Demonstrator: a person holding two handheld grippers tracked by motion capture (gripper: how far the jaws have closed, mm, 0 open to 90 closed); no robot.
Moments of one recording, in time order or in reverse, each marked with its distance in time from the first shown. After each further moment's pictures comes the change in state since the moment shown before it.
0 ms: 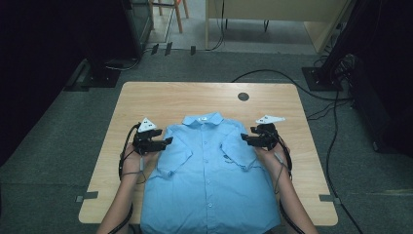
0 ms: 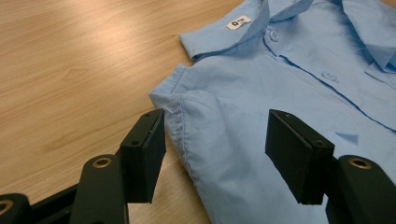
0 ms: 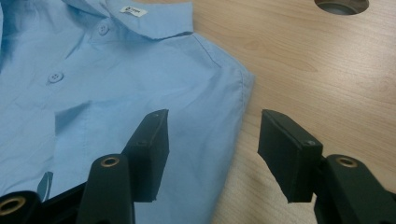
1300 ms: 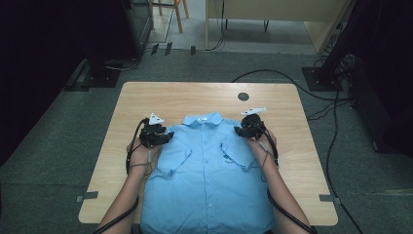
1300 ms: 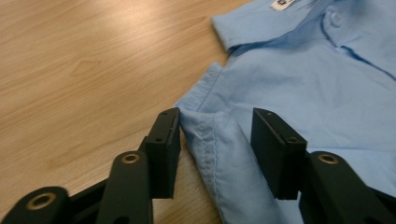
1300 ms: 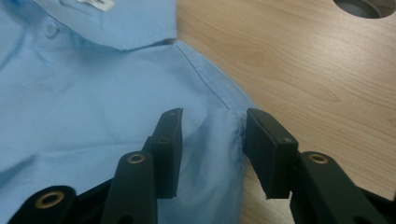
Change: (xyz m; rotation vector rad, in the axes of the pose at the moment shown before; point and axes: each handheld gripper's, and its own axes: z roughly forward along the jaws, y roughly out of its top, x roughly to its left) left arm 0.010 0.005 0.034 0.107 0.115 -0.012; right arm 0.005 0.028 0.051 0.126 -0.090 -0.037
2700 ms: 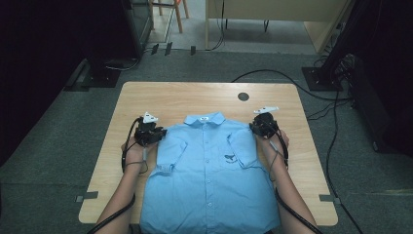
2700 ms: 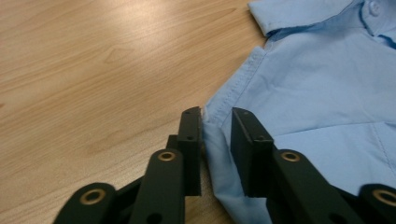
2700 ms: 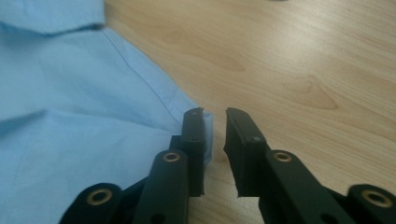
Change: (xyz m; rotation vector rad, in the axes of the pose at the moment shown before) left arm 0.024 -0.002 -0.011 -0.057 -0.056 -0.035; right arm -0.033 -0.009 -0.028 -0.062 -0.049 0.044
